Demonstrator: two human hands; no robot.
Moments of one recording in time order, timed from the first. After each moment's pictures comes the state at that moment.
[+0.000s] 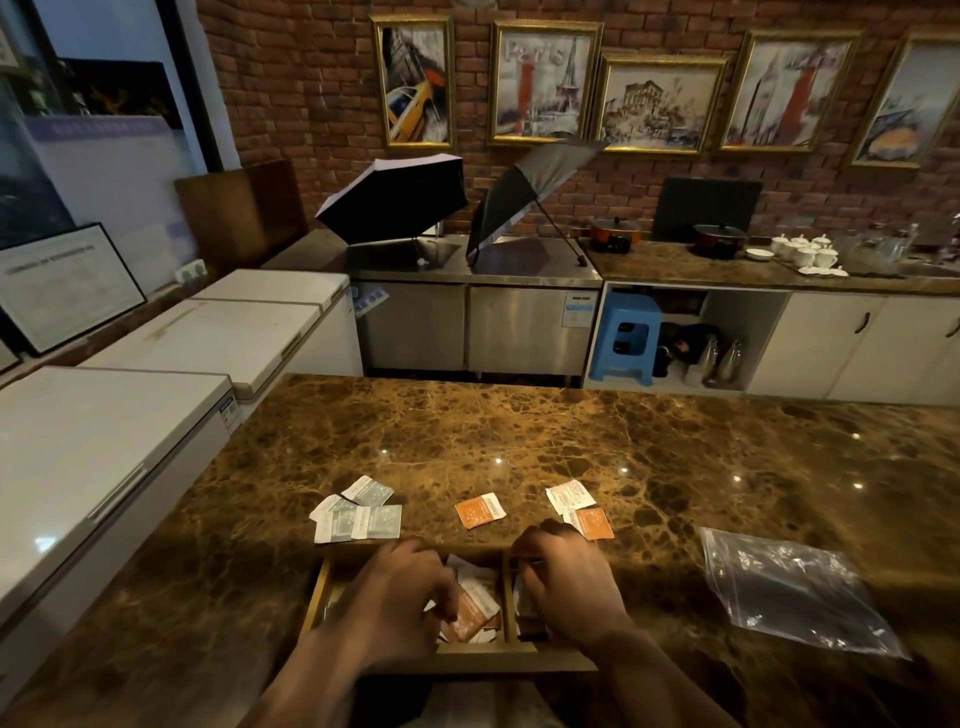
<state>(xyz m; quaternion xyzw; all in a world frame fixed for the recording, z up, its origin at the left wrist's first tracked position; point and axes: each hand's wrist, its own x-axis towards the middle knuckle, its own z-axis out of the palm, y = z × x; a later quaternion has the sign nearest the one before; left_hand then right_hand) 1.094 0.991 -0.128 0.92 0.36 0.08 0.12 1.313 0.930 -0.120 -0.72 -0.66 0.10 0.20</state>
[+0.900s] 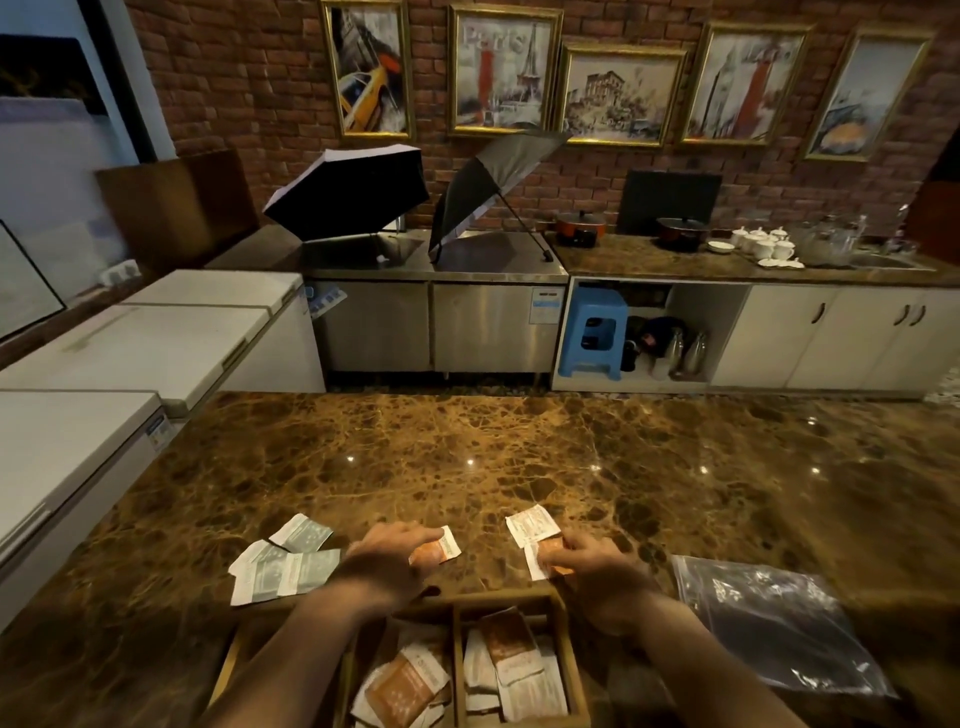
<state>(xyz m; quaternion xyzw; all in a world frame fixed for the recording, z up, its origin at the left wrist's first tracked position) 1.172 1.089 -0.150 0.84 0.49 0.00 0.22 1.441 0.978 -0.156 -0.72 -0.68 0.16 0.00</state>
